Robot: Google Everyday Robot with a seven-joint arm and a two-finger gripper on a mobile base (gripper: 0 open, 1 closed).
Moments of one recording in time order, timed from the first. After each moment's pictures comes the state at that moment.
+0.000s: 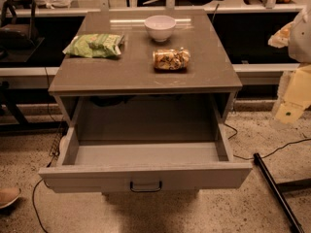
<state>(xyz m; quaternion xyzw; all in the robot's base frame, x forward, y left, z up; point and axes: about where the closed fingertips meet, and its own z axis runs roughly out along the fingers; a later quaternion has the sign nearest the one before) 0.438 -0.216 0.978 -0.60 0.78 -0.04 0.16</state>
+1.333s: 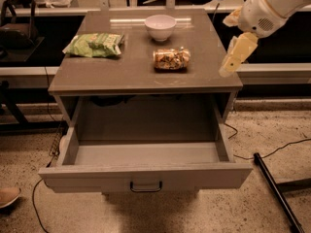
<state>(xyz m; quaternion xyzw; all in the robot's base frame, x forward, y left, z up) 0.622 -0.186 0.942 -0.61 0.74 0.07 0.28</state>
